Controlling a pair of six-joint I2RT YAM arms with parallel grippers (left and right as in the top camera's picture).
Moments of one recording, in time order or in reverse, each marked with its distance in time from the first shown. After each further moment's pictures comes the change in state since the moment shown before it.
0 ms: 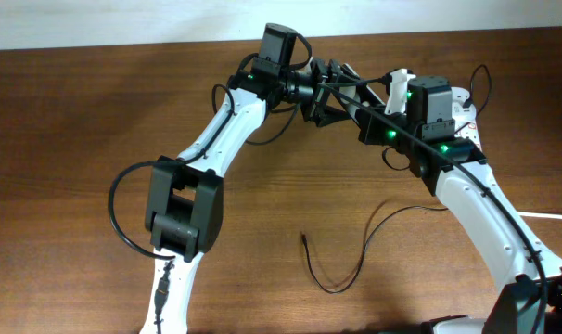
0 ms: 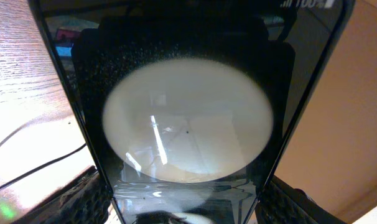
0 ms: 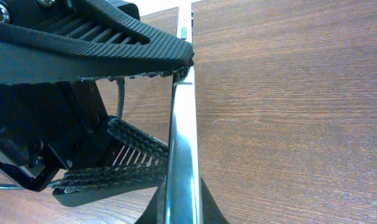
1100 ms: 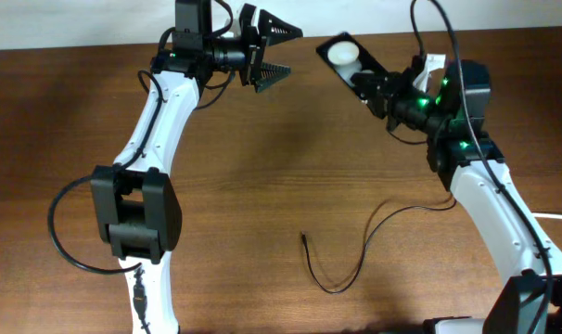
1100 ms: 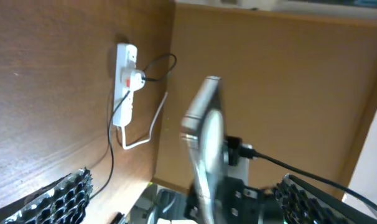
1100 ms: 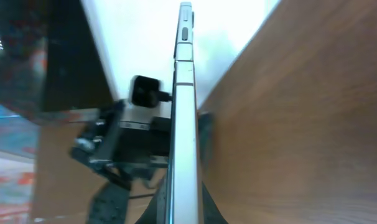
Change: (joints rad) left arm 0.250 -0.115 0.005 0.005 0.051 0.308; right arm -0.102 0.006 -0.001 0.405 -0.452 1.002
